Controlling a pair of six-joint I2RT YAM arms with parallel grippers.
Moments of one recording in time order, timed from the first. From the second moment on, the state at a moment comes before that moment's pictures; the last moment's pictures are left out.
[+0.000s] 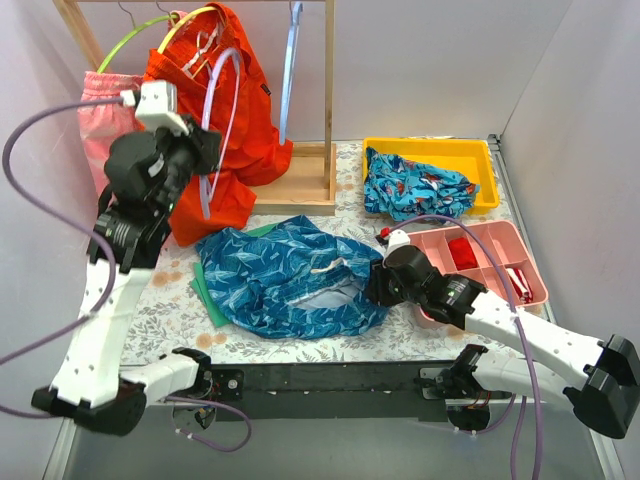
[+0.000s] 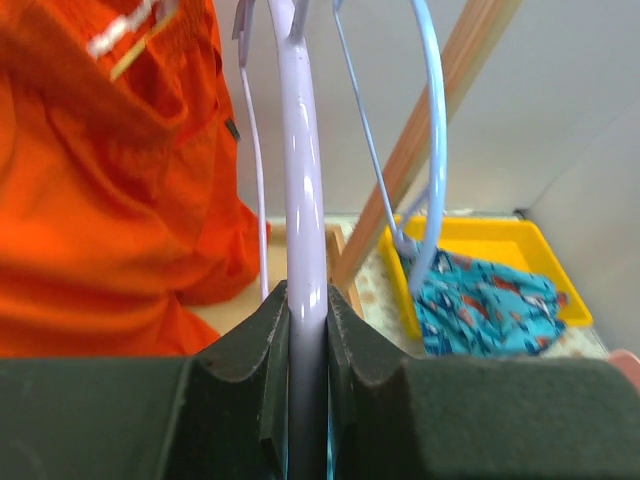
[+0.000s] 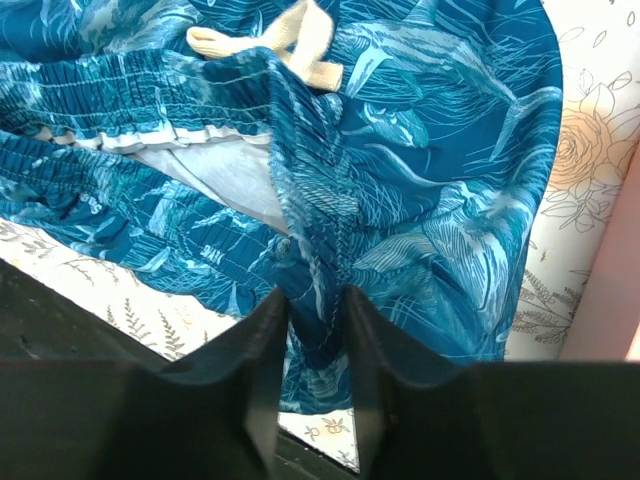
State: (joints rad) left arm -0.33 1.18 1.66 -0.47 -0.11 -0.23; right arm 0.90 0.97 0.66 -0.42 0.11 0.53
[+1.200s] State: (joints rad) left arm -0.44 0.42 0.97 -0.94 0.57 -0.32; right arm 0.95 1.01 0.74 -0.56 0.26 0.57
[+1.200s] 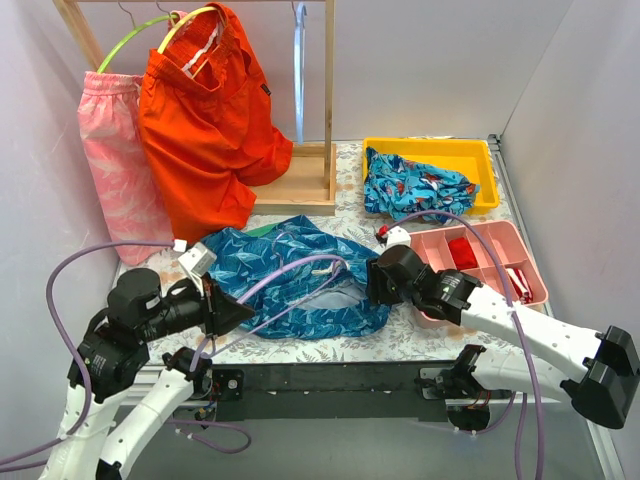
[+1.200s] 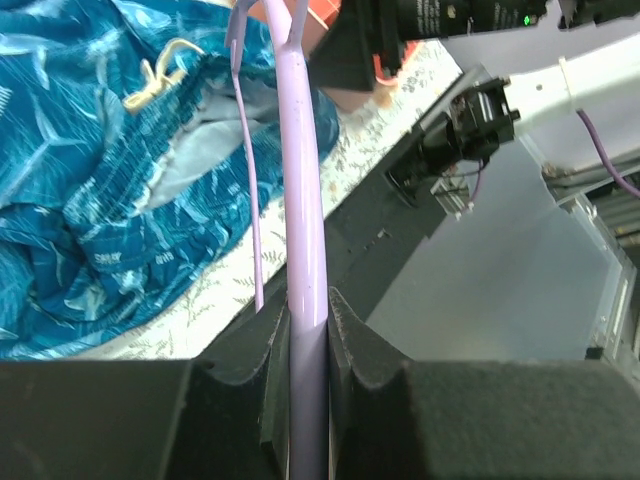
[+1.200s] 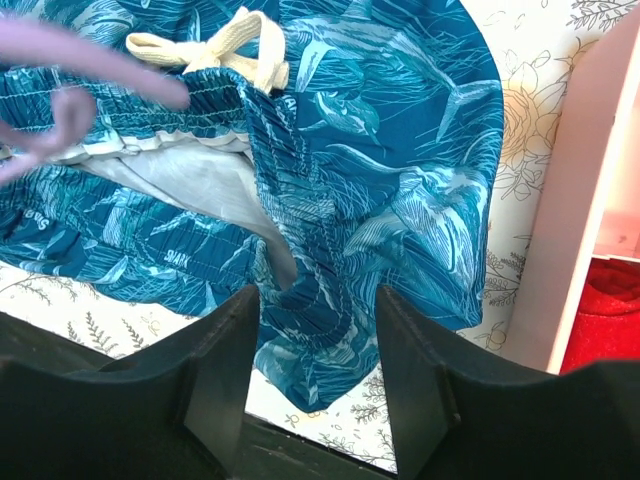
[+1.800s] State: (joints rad) left arm -0.56 0.65 1.02 -0.97 0.56 -0.31; right arm 0.96 1.07 0.78 -0.56 0.29 0.55
